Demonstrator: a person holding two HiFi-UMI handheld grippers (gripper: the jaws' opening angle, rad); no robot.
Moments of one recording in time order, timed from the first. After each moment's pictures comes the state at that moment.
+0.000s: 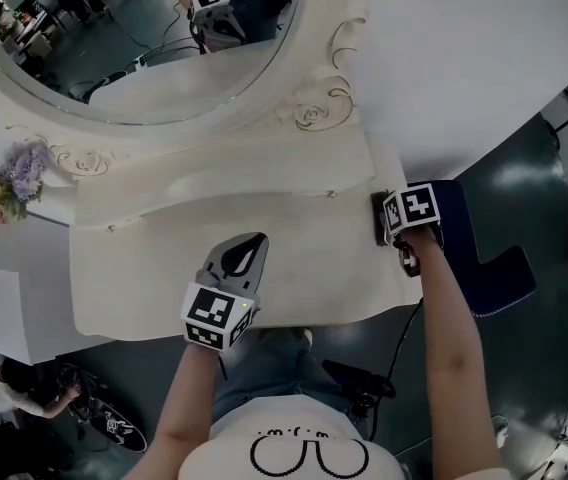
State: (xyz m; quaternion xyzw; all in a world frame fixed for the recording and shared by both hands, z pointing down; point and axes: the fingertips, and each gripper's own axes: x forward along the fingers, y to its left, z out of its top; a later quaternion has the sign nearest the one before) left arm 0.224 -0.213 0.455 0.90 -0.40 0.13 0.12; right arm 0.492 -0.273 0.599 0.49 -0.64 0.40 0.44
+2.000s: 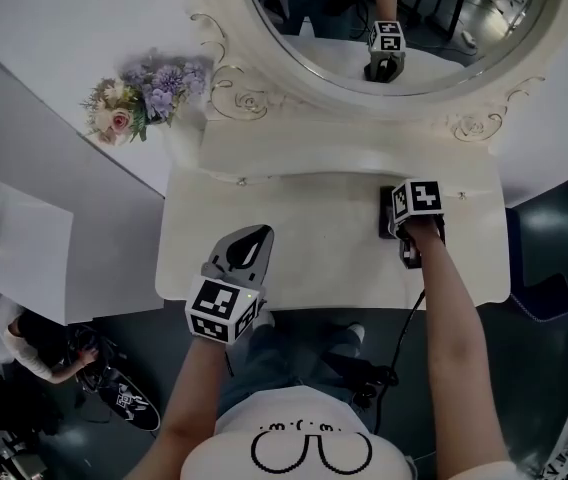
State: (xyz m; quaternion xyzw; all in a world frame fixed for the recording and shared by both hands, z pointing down) left arm -0.109 -0.150 0.453 0.85 -0.49 0.10 0.14; right arm 0.153 -0.264 0.606 0.48 -0.65 0.40 0.43
